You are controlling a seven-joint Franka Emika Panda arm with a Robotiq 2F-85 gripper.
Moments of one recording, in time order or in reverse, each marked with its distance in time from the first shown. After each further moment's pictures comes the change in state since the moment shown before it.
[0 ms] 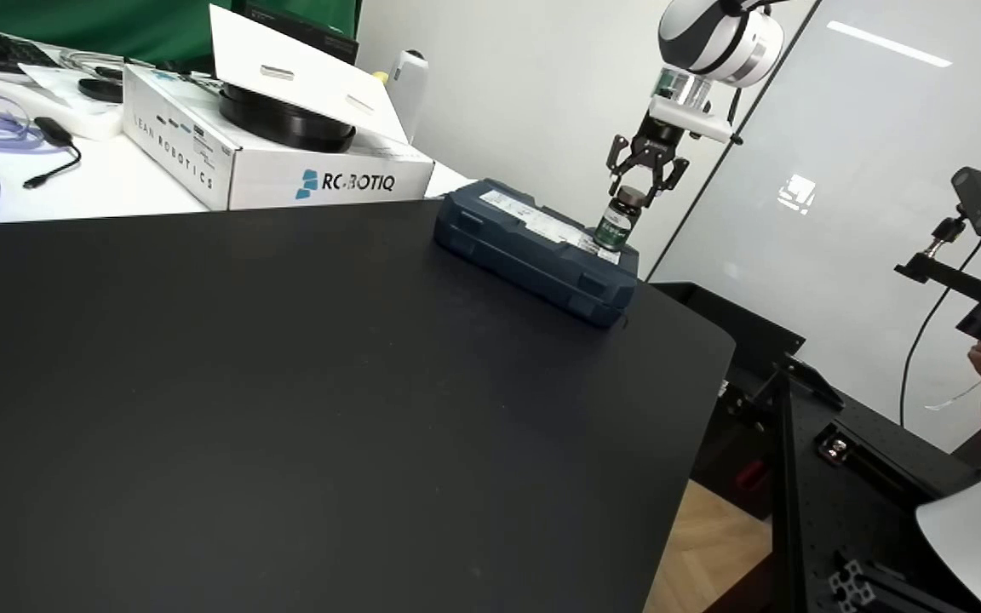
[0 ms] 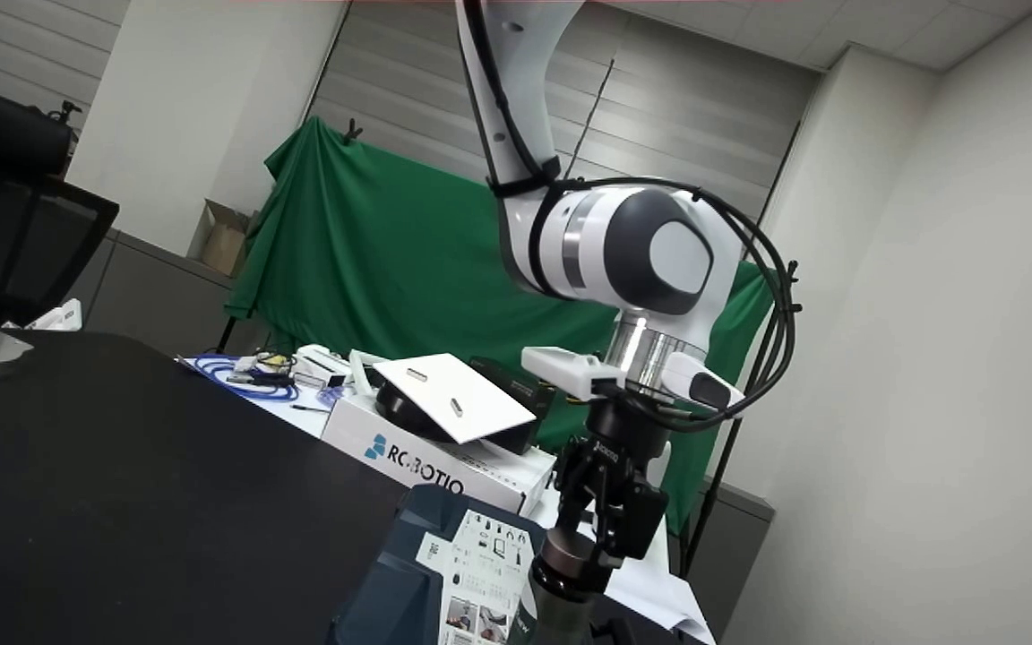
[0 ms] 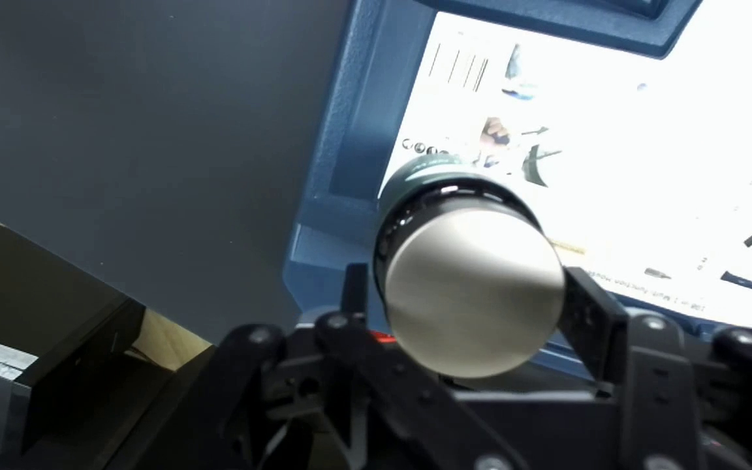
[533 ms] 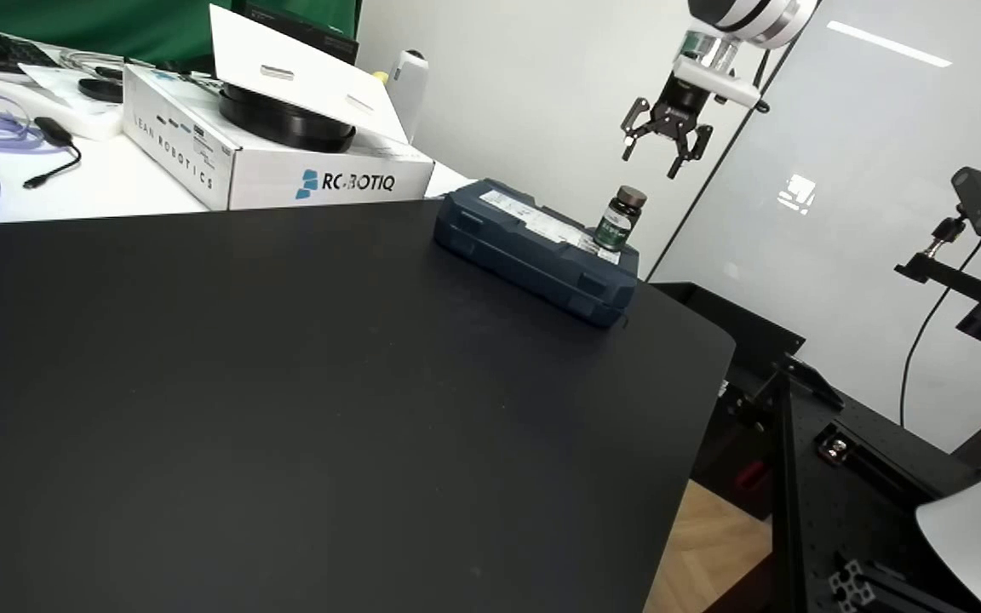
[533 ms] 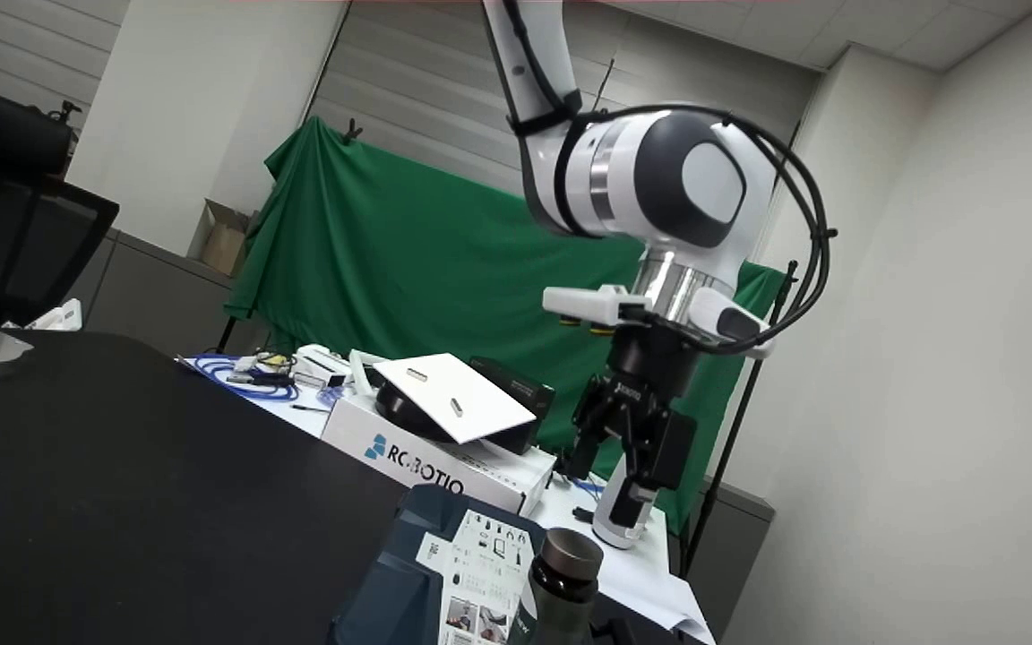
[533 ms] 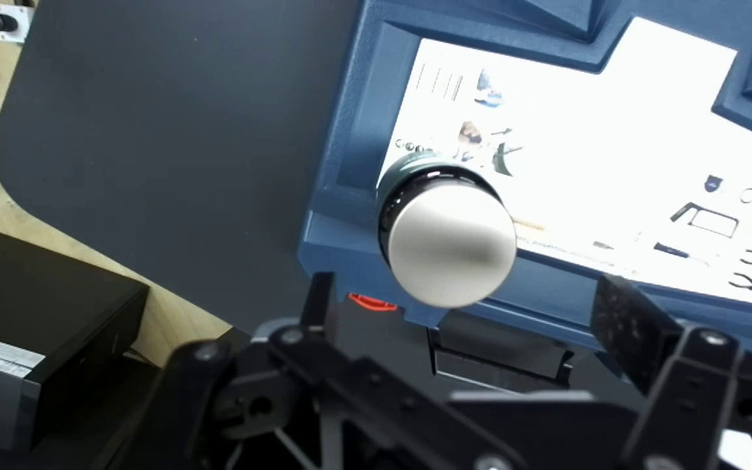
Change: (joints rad) arm 0.000 -0.118 -0.010 -0.016 -0.002 -0.094 -0.003
